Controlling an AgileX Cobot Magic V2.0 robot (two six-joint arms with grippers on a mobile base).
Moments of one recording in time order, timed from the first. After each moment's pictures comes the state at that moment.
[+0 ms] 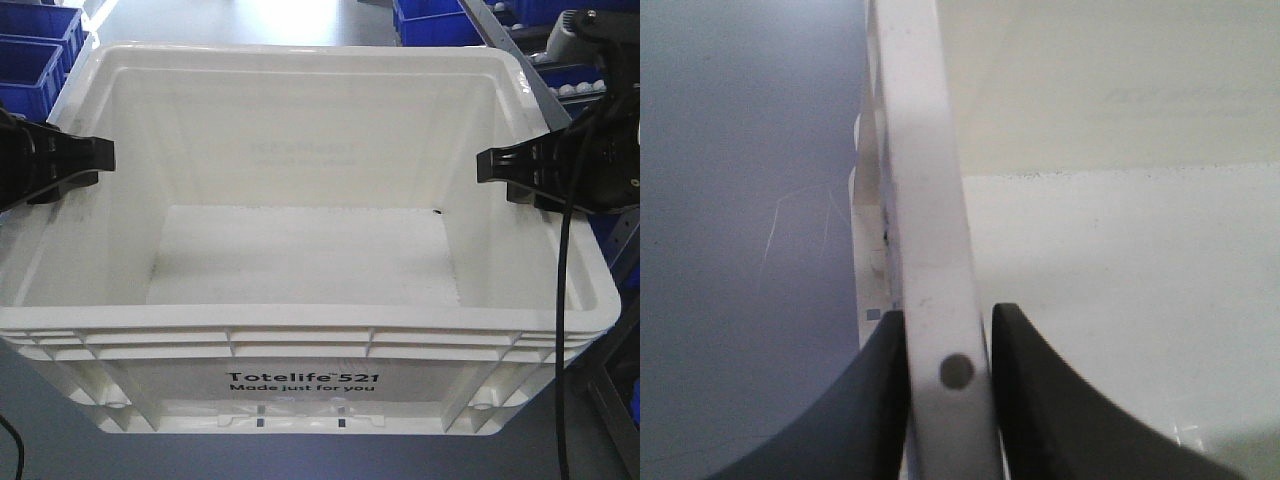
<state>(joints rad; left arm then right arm) -0.30 1.16 -1.15 0.01 0.79 -0.27 0.35 1.24 -1.22 -0.11 0.93 0.33</state>
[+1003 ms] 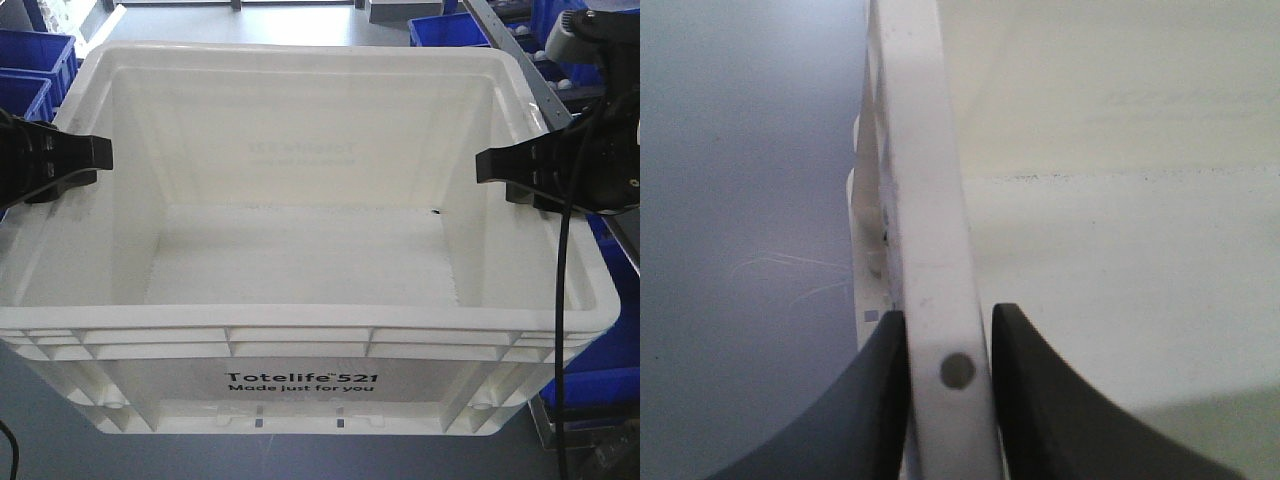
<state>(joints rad) -0.30 1.16 -1.15 0.01 0.80 -0.27 0.35 1.24 -1.22 -0.11 0.93 0.33</state>
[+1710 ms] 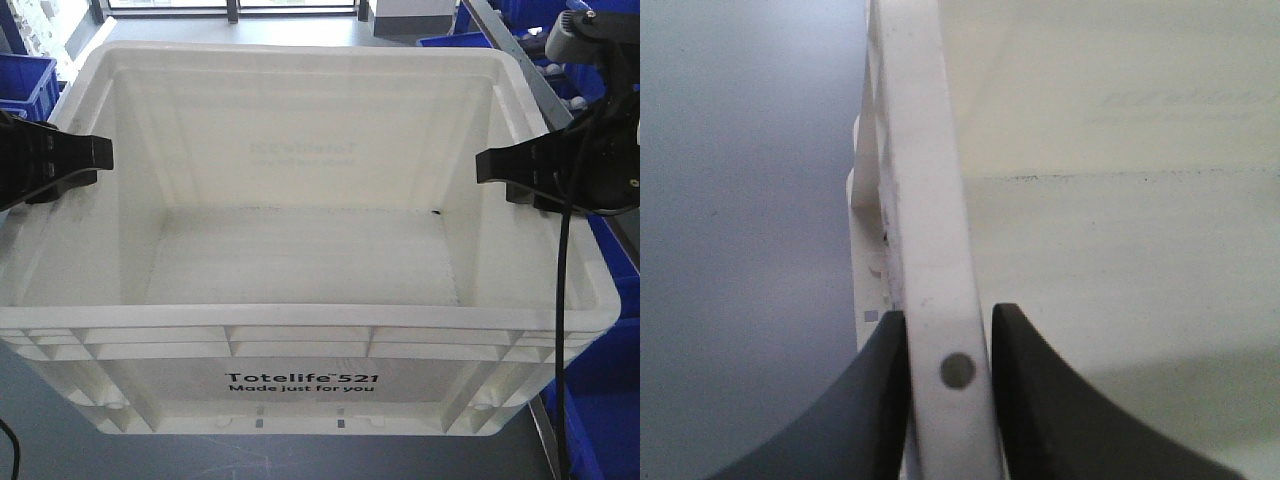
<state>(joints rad) -0.30 1.16 -1.15 0.01 0.80 -0.28 0.35 1.24 -1.22 -0.11 0.93 0.33</state>
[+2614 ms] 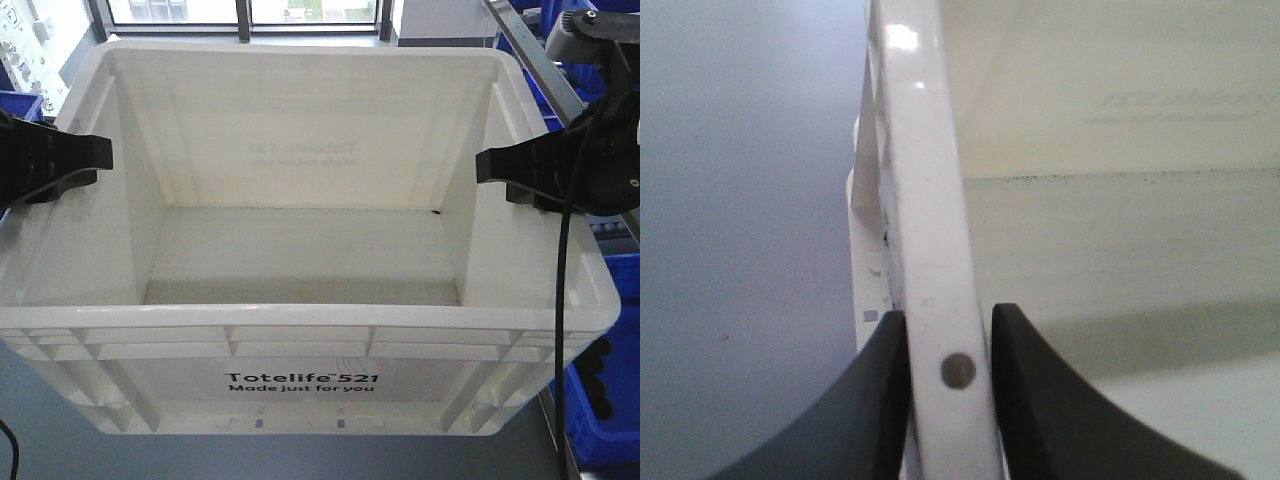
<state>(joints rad) -0.30 1.16 -1.15 0.01 0.80 -0.28 0.35 1.24 -1.22 -0.11 0.93 0.33</state>
